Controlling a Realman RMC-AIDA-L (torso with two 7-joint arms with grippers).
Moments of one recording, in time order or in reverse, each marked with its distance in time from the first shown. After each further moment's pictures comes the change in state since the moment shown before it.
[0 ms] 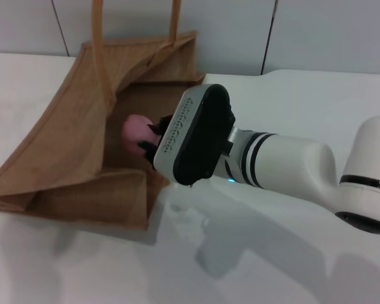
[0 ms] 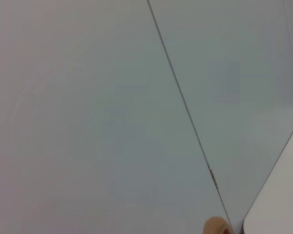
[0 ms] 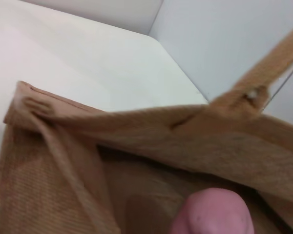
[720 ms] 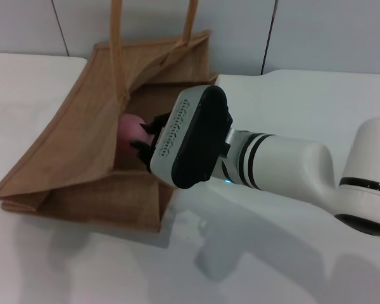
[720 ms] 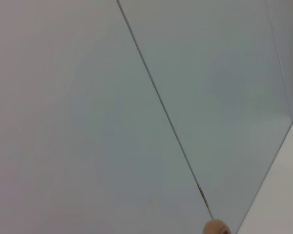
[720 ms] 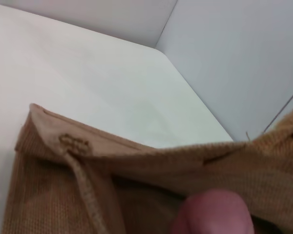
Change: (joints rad) left arm 0.000 0.003 0.093 0.008 -0.016 0.050 -0.035; right arm 0.003 0.000 -0.010 0.001 0.000 -0.040 -0.006
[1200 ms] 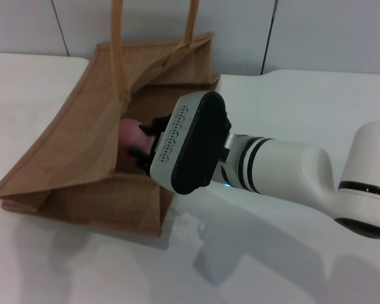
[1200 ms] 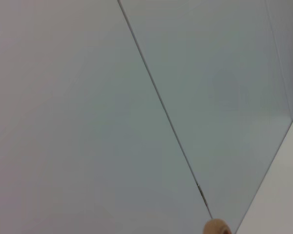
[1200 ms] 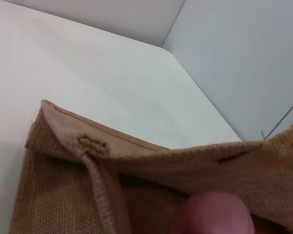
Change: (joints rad) left arm 0.002 -0.001 0.000 0.000 0.000 -0.001 -0.002; right arm 0.004 0.001 -0.021 0.011 0.000 -0.011 0.005
